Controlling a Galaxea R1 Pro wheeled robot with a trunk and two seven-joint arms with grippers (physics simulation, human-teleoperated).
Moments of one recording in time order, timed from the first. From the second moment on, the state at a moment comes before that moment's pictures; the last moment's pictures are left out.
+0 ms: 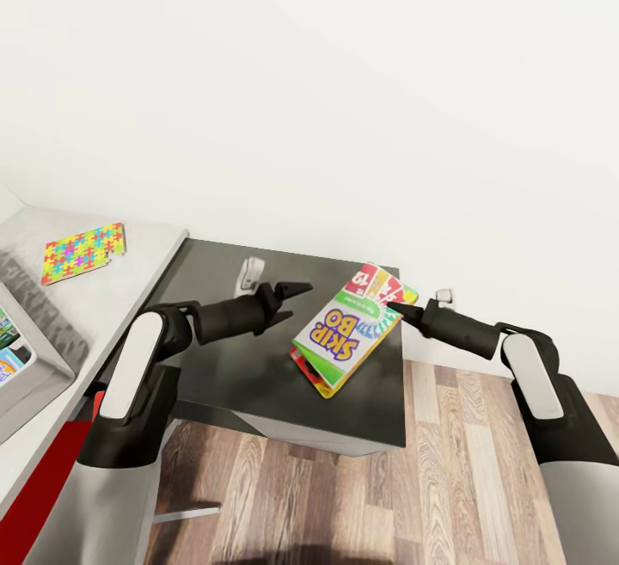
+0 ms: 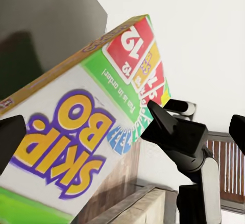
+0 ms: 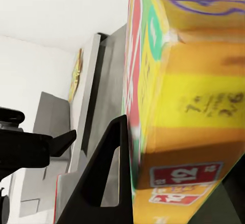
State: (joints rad) left arm -0.70 -0.05 -0.11 -1.59 1.59 1.03 0.53; right arm -0.67 -0.21 -0.10 -1.31 -0.91 1.03 0.56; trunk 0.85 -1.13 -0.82
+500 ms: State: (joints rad) left arm -0.65 -0.06 -0.11 -1.60 1.59 1.02 0.47; right arm -0.66 -0.22 -0.11 -1.32 -0.91 1.04 0.56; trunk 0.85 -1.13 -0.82
